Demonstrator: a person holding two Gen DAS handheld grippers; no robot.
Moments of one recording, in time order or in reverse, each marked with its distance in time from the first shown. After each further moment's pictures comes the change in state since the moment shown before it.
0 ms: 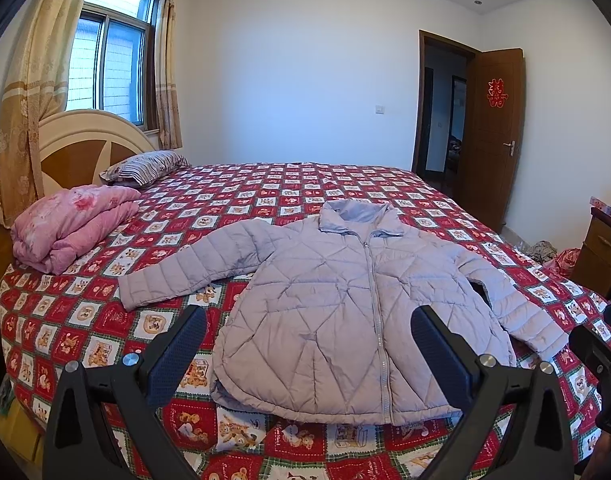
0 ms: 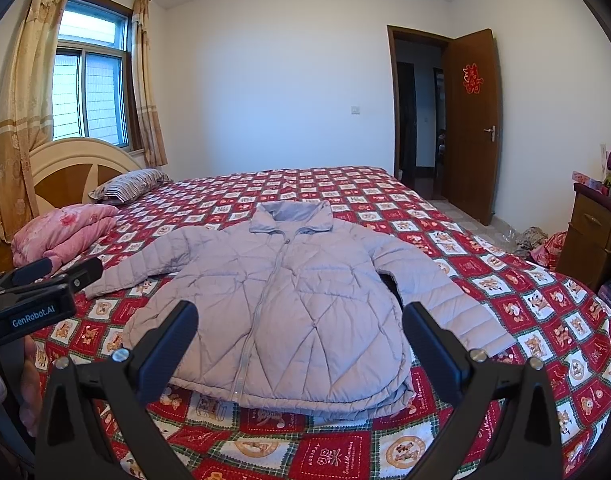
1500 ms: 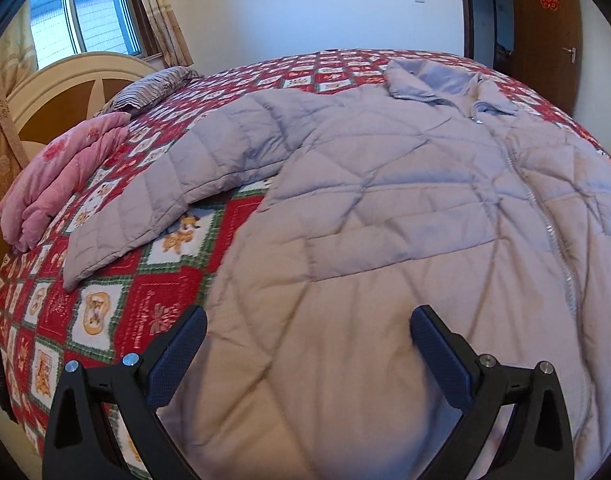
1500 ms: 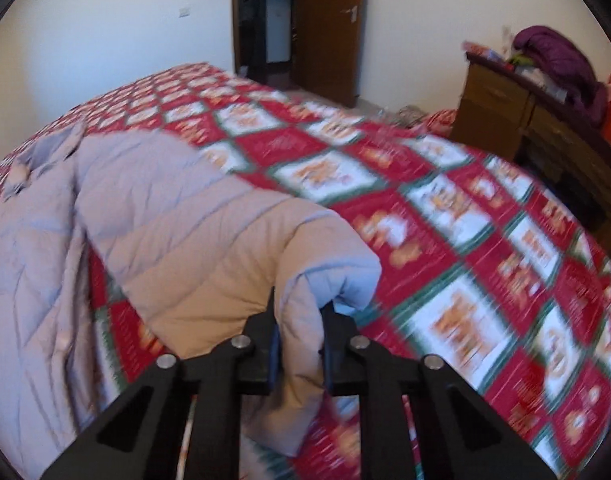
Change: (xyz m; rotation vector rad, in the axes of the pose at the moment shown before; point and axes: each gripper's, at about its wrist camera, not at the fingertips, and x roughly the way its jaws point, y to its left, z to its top) left arm 0.285 0.044 -0.055 0.079 0.379 0.195; right arm 0.194 -0.291 -0.050 0.273 0.375 -0.491
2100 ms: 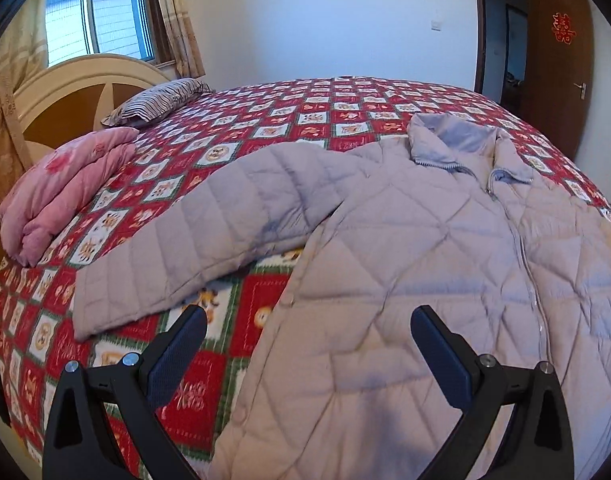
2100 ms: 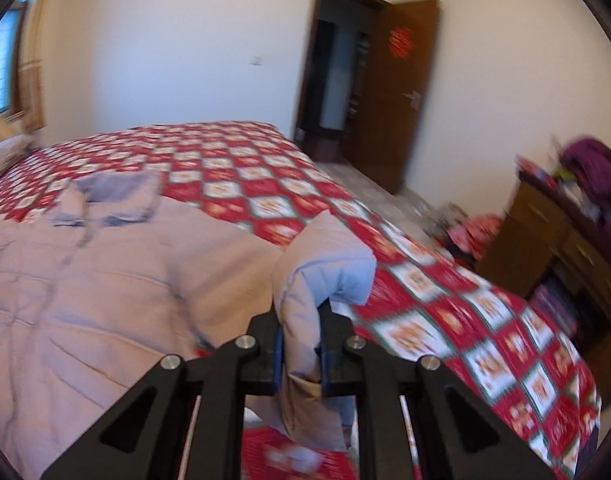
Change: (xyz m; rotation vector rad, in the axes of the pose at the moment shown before) left arm -0.005 0.022 0.076 -0.072 -0.067 -0.029; right arm -0.052 0.141 0.079 -0.251 -0.252 0.119
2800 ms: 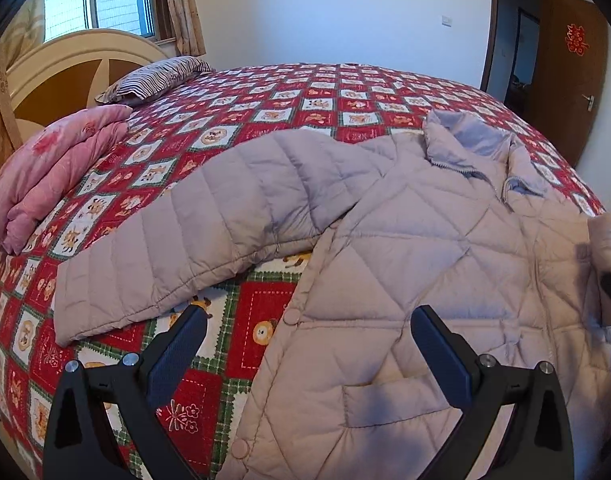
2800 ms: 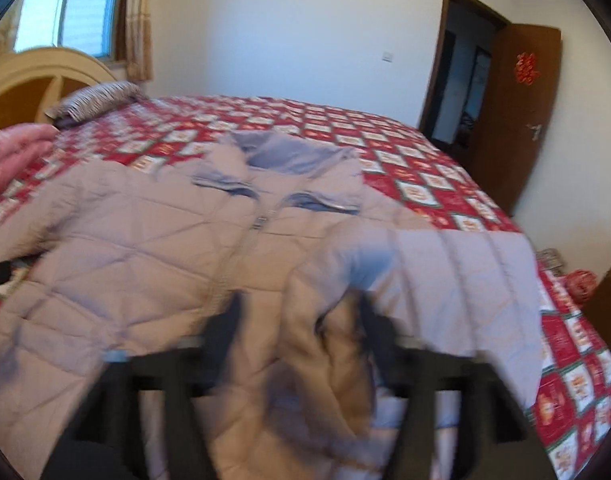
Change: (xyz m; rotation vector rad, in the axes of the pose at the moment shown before) left arm 0.028 0.016 0.018 -0.060 0.059 -0.032; right arm 0.046 0.201 -0.013 -0.184 0.013 0.329
